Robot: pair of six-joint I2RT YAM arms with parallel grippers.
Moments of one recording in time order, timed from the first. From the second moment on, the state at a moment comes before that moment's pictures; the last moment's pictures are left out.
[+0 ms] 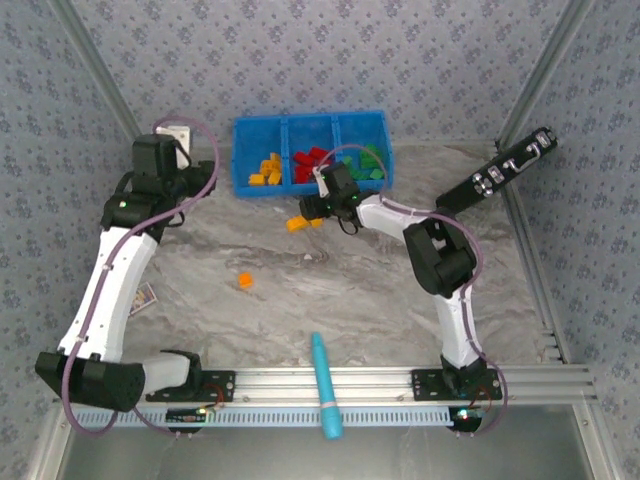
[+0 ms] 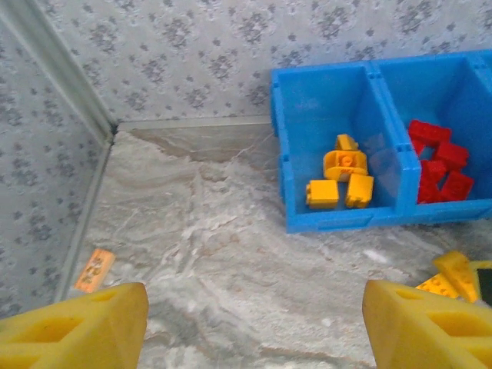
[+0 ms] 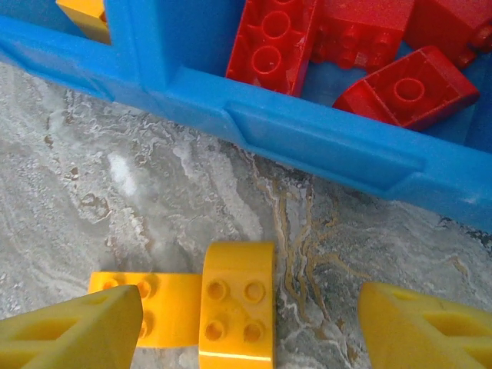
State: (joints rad) left arm -0.19 1.22 1.42 -0.74 -0.20 -0.06; right arm 0.58 2.14 1.56 -0.17 -0.06 0.16
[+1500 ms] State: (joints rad) left arm -0.17 1.19 1.35 -0.75 -0.21 -0.01; right arm 0.56 2.33 1.80 -0.43 -0.06 0.20
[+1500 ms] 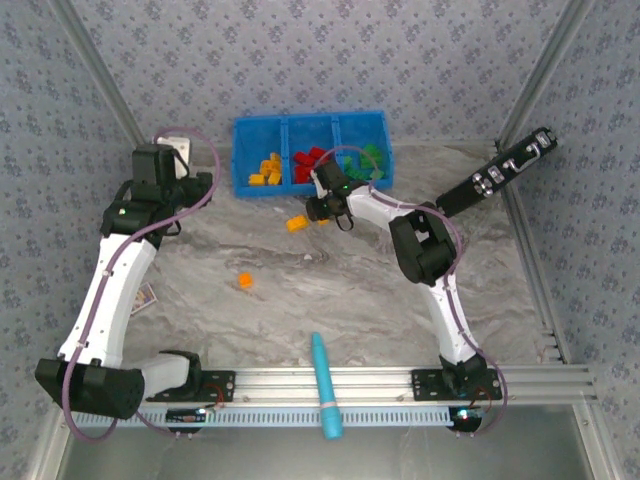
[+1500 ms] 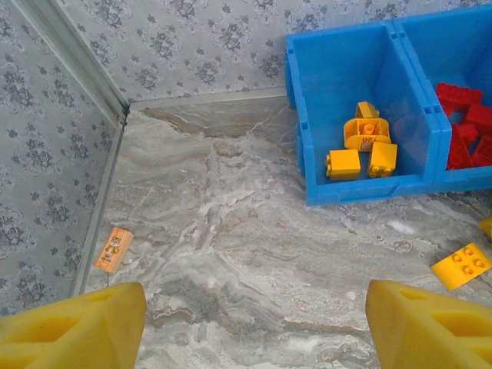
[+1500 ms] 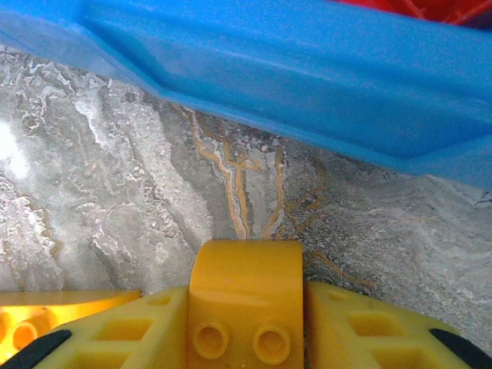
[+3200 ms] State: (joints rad) left arm -0.17 0.88 1.07 -0.85 -0.24 0.03; right arm 0.61 2.70 2.61 -0.28 -0.23 0.14
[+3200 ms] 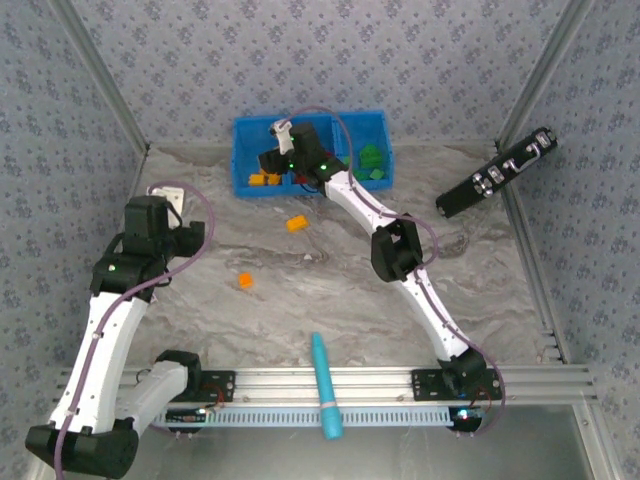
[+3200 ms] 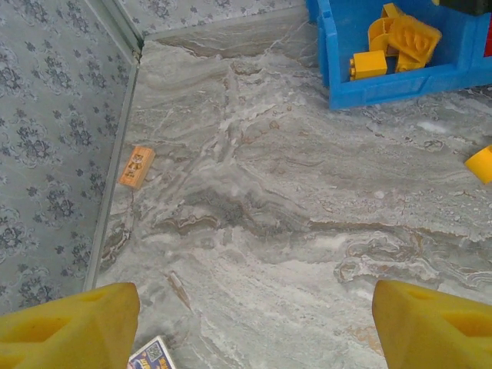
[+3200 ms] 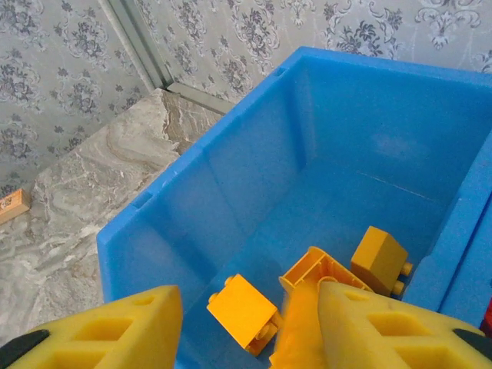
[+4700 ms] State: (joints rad) left arm -0.50 1.91 1.39 -0.51 0.14 0.53; right arm 0.34 1.33 0.98 -0.30 -0.08 0.06
